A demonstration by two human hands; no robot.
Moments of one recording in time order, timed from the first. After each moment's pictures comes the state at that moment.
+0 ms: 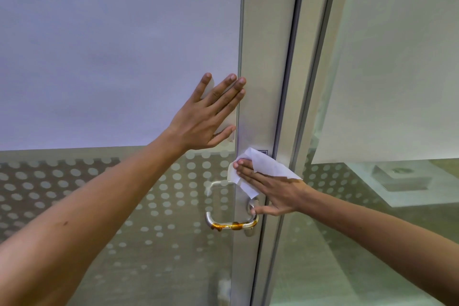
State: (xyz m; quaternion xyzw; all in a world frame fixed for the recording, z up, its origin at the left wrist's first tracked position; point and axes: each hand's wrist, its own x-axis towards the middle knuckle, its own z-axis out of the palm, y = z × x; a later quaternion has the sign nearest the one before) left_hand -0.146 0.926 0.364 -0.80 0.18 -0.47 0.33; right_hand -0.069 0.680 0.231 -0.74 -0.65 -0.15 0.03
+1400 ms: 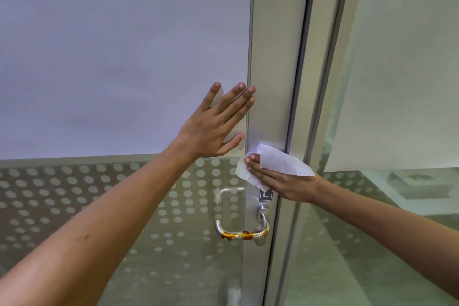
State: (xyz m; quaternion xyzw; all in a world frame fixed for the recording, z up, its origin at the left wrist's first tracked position) left_hand -0.144 0.928 0.362 -0.80 0.17 -0.47 0.32; right_hand -0.027 0.683 0.232 -0.58 -0.62 -0.47 -0.23
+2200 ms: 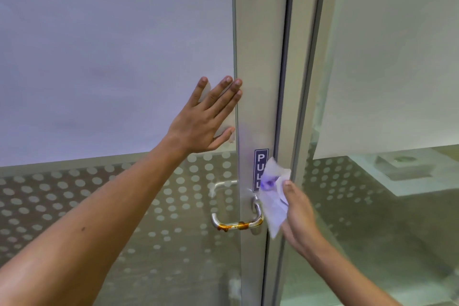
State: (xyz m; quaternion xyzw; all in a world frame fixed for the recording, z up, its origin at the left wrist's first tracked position) left_hand -0.145 0.927 0.362 -0.80 0.17 -0.47 0.33; right_hand -0.158 0.680 0.203 -0.49 -0.10 0.13 0.86
